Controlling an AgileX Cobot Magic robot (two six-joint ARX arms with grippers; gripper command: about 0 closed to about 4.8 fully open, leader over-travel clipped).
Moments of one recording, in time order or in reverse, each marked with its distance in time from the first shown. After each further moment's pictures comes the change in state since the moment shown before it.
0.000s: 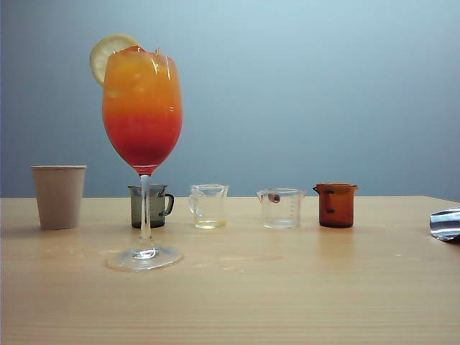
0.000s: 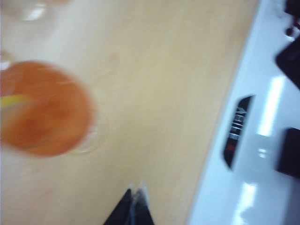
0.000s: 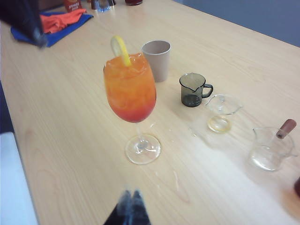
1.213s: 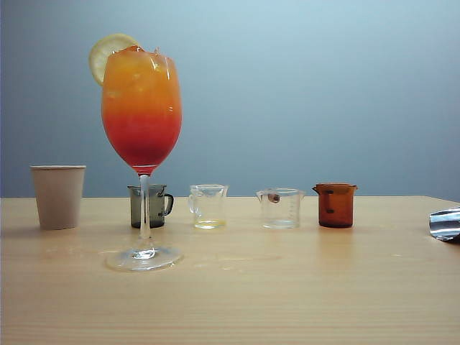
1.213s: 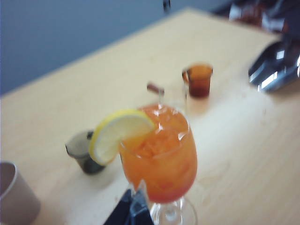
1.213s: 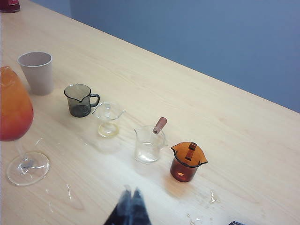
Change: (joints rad) left arm -0.186 -0.717 -0.870 1.028 -0.525 -0.477; right arm -0.002 -0.084 0.000 0.030 0.437 -0.035
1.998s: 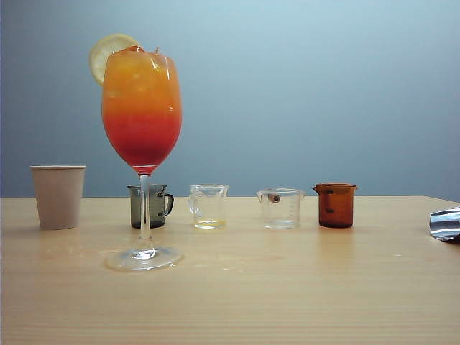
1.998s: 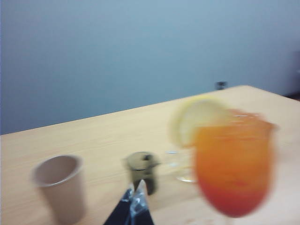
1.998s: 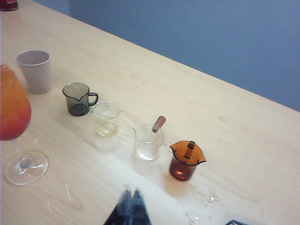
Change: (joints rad) left arm 0.139 -0.459 -0.461 0.351 -0.072 -0.065; right arm 0.000 0.000 0.000 -0.003 0.004 0.000
